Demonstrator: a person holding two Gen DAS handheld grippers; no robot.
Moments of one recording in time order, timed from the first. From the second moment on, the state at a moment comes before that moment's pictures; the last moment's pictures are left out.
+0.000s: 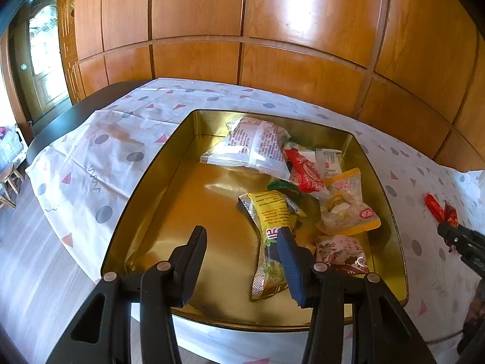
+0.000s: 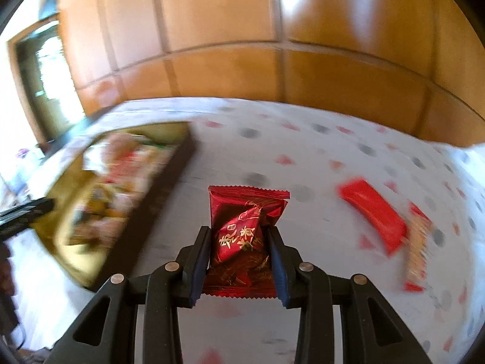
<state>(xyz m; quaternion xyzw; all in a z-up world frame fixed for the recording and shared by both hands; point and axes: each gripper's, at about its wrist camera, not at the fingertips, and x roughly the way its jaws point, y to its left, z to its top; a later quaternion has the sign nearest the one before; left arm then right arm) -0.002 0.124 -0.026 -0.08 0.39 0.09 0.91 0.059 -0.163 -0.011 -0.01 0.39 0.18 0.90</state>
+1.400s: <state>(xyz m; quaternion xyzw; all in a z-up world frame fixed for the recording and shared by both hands) -0.007 0.130 -0.032 -0.08 0.40 0.10 0.91 0.040 -0.014 -0.032 -0.09 0.43 0.36 0.83</state>
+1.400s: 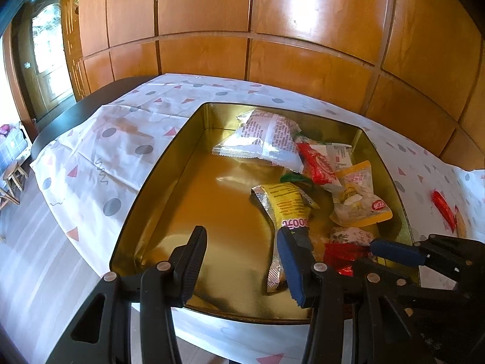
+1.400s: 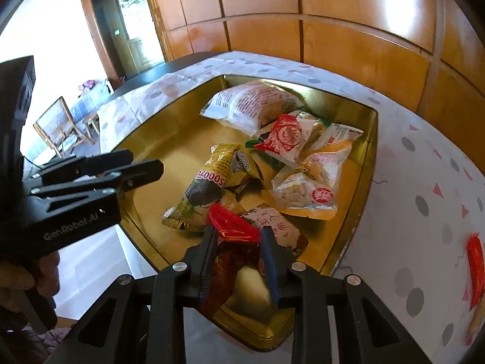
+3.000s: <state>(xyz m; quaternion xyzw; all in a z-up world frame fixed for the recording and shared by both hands) 0.005 0.018 -0.011 0.03 0.39 -0.04 0.92 0.040 -0.363 -0.033 0.13 0.41 -0.07 0.90</state>
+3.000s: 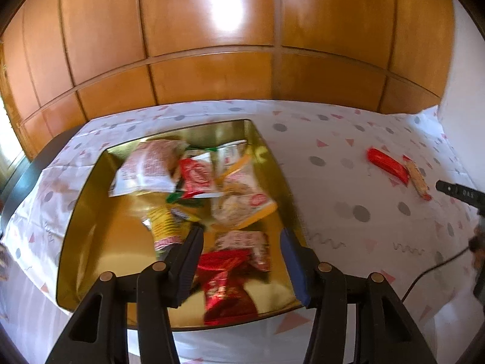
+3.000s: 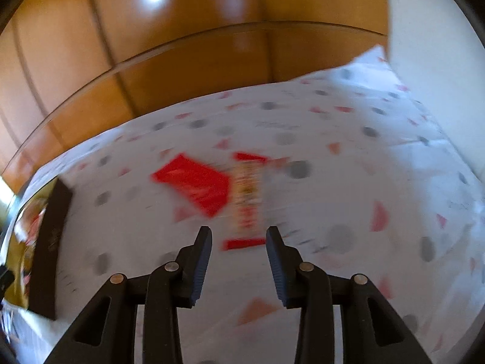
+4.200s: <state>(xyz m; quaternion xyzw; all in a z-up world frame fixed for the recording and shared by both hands) 0.127 -0.188 -0.030 -0.01 0.52 -0.24 0.82 0.083 -0.388 -0.085 0.08 0.41 -0.11 0.90</state>
